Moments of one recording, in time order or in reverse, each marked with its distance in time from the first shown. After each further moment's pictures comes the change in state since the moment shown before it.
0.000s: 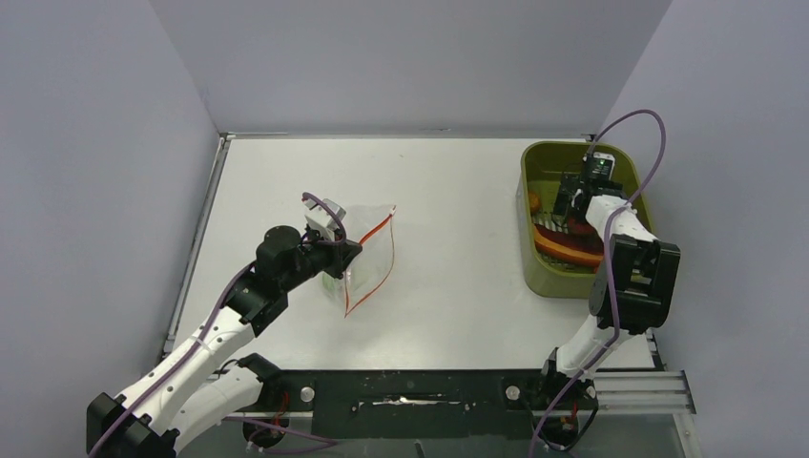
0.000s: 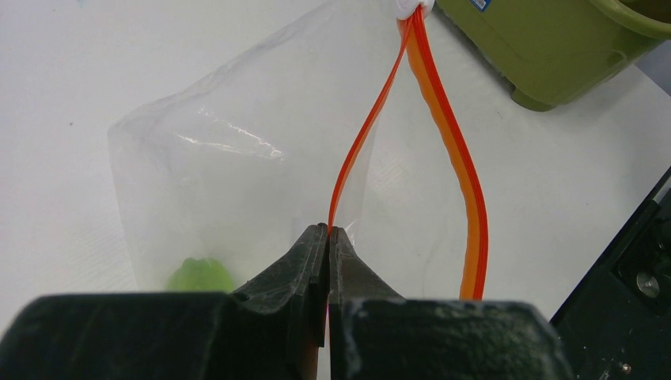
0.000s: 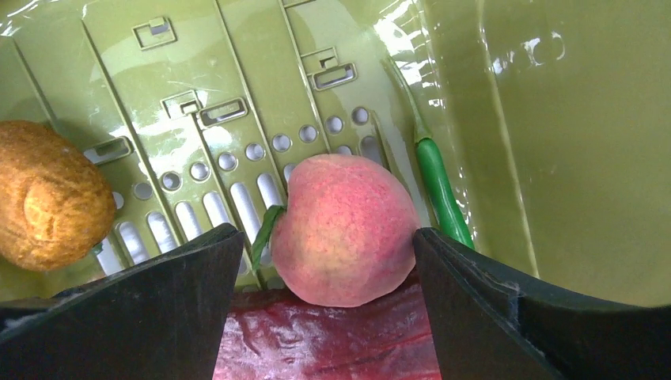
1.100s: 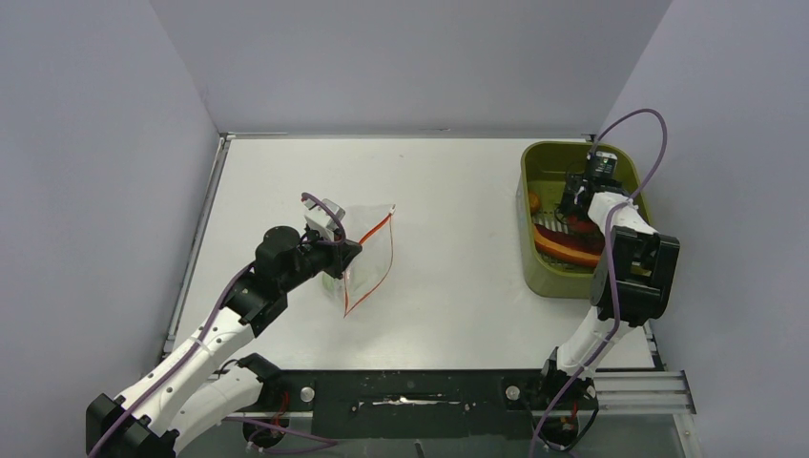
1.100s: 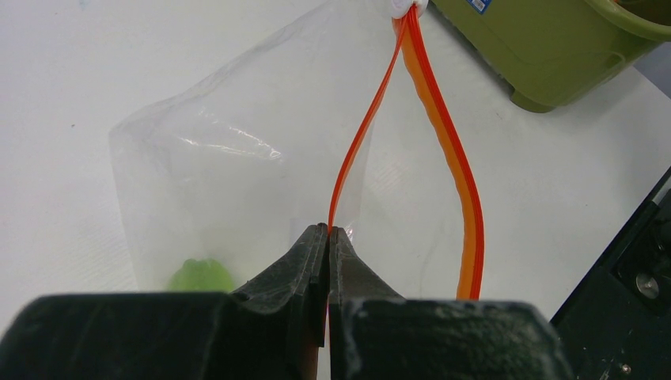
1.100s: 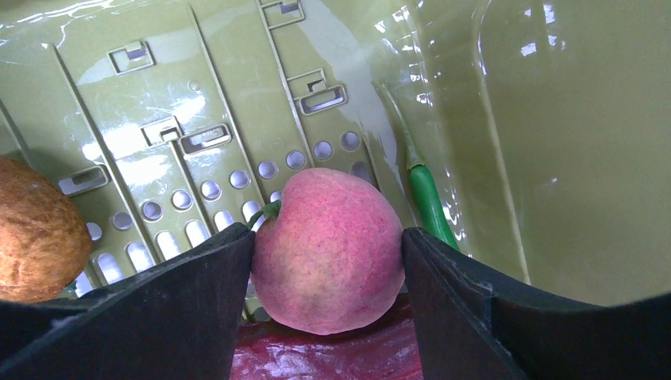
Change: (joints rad) left arm 0.000 -0.005 0.000 0.000 0.000 0.000; right arm -0.026 0.079 0.050 0.026 -0.014 -0.027
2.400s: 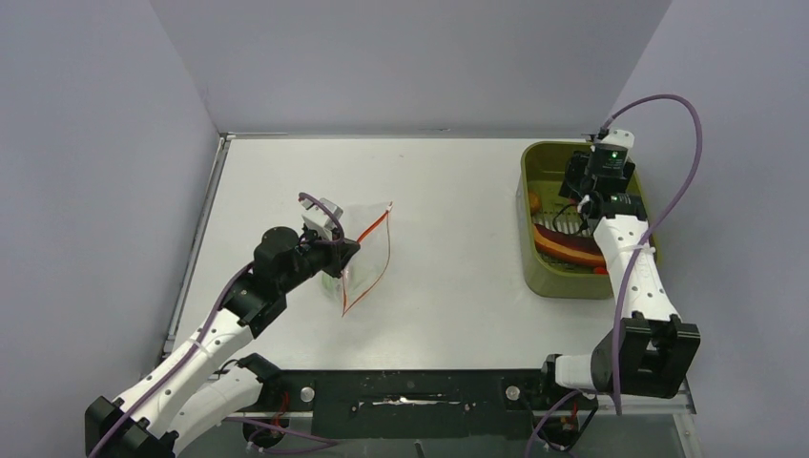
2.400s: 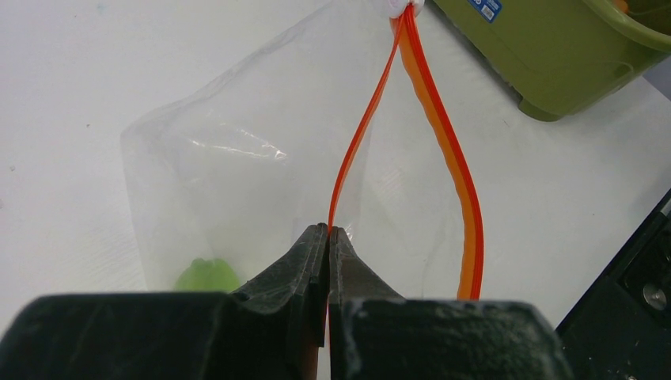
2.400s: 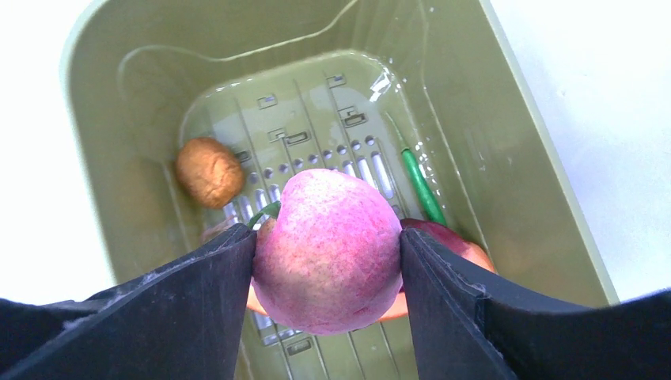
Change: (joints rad) left arm 0.000 -0.012 0.000 -0.001 -0.026 -0.002; right arm 0.124 -0.438 -0.020 -0.158 0.059 0.102
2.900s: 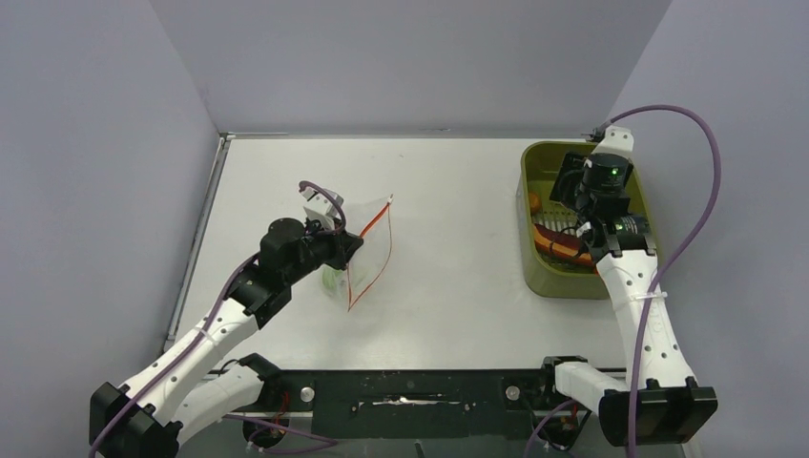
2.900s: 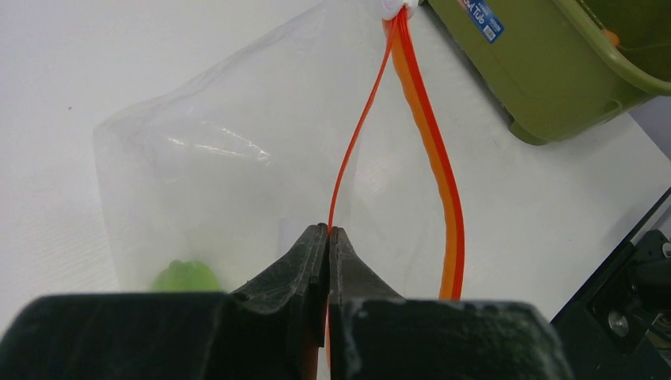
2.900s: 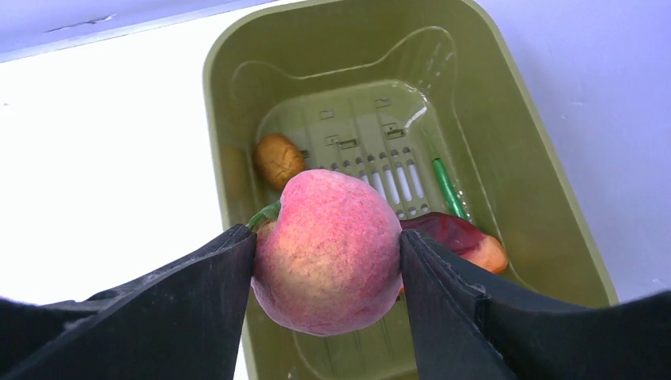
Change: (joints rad) left arm 0.000 0.068 0.041 0.002 -0.020 -0.089; right arm 0.144 -0.231 -0.001 -0.099 0.030 0.031
